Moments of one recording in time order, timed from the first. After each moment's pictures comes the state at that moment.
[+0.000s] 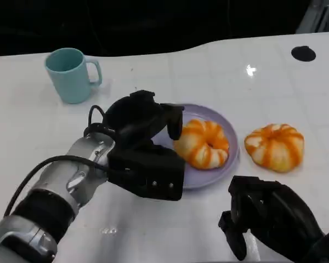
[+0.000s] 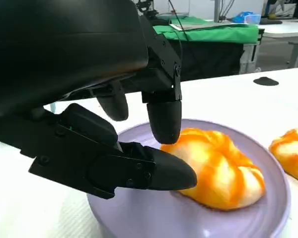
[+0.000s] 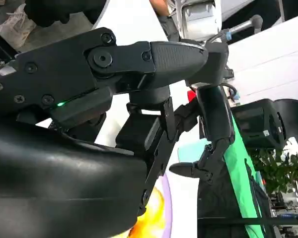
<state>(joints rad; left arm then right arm) -0.74 0.19 -0.52 0.73 0.74 -0.28 0.07 0.08 -0.05 0.08 -0.06 0.39 0.13 0.53</state>
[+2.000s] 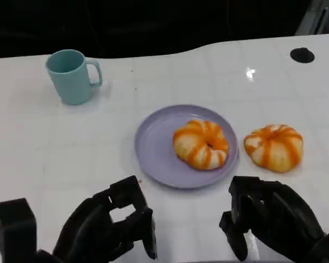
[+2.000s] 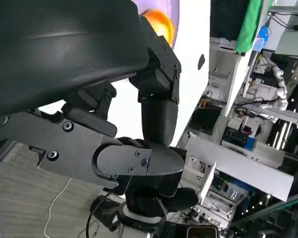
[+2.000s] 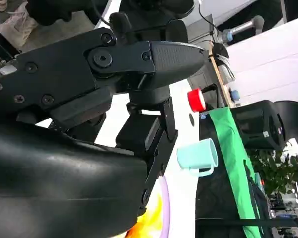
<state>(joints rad) 0.17 0.09 -0.09 -0.17 -0.51 0.19 -0.48 0.08 -0.05 0.08 -0.08 0.39 0.14 0.53</state>
